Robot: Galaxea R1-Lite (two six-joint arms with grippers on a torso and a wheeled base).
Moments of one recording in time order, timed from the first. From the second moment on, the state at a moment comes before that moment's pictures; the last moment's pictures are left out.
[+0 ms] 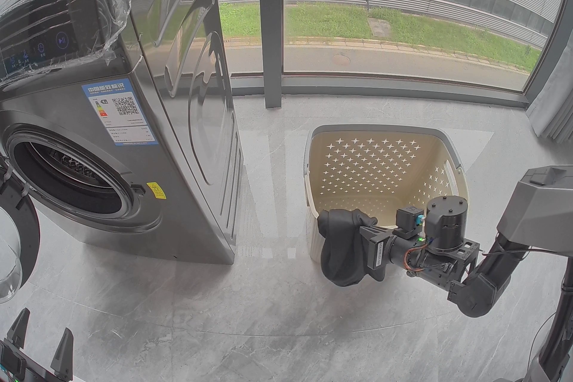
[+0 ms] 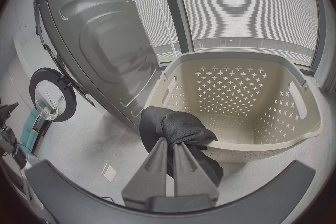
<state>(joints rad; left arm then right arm) 0.00 0.02 -0.02 0.00 0.02 -0.05 0.52 2.12 -0.57 -1.26 -0.02 0.13</state>
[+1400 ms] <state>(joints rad) 0.00 0.02 -0.02 0.00 0.02 -0.05 0.58 1.34 -0.49 -1.07 -0.04 0.16</state>
